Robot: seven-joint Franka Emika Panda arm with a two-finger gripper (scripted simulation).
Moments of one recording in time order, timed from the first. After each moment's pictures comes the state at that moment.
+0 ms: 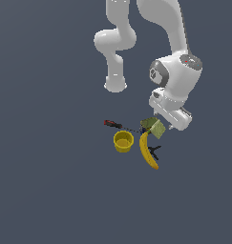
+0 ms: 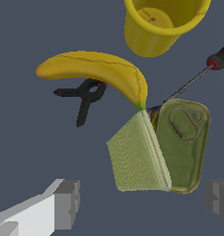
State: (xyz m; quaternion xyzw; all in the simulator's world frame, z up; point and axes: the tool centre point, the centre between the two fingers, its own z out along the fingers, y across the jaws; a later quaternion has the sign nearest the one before) arm -0.075 0.229 0.143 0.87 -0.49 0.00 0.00
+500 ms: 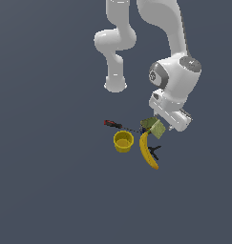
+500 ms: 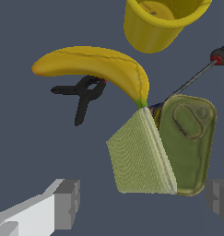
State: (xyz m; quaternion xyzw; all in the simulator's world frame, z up) arm -0.076 0.231 0.135 0.87 -0.49 0.00 0.00
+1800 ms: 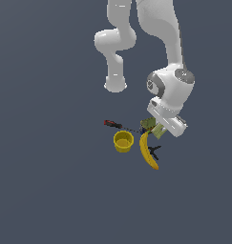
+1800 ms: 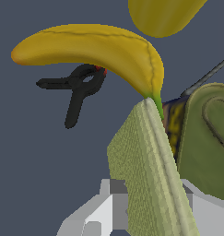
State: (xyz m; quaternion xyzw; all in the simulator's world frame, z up) arm -0.075 0.231 0.095 0.87 -0.49 0.00 0.00
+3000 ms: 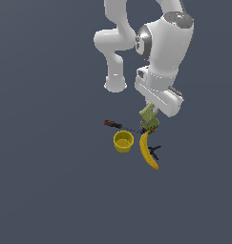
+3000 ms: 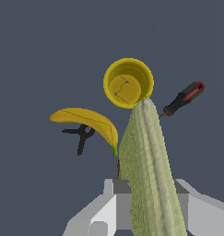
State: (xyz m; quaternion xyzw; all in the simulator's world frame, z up) arm -0.060 0.147 0.246 0.87 -0.49 0.00 0.00
